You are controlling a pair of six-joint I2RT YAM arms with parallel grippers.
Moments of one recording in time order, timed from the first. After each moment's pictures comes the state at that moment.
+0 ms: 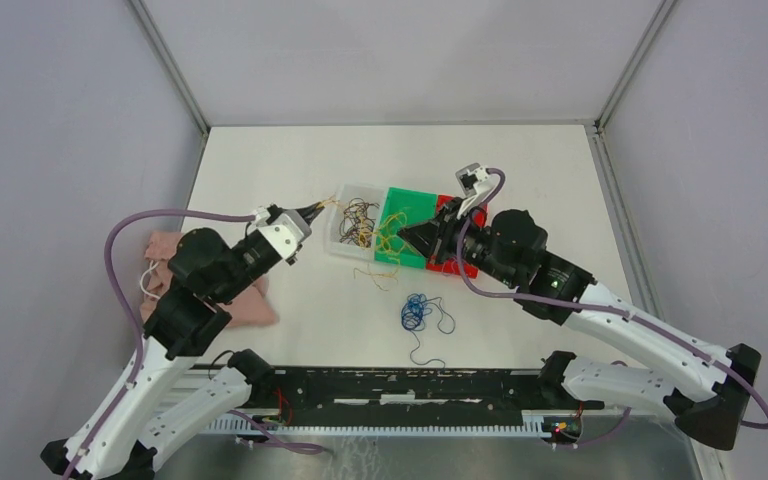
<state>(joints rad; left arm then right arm) -0.62 0.65 0.97 -0.29 0.23 0.47 0.93 1.00 0.97 -0.05 0.02 0.56</state>
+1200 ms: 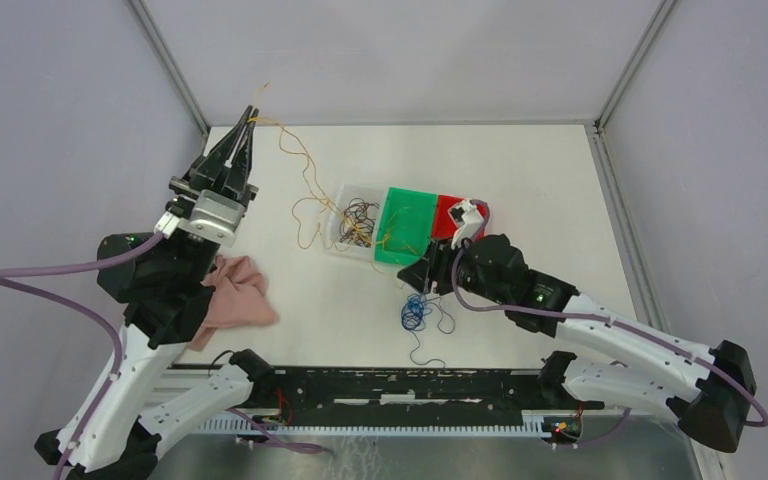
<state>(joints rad) -0.62 0.78 1.22 0.26 0.06 0.70 0.94 0.98 0.70 -0.08 0.01 0.73</state>
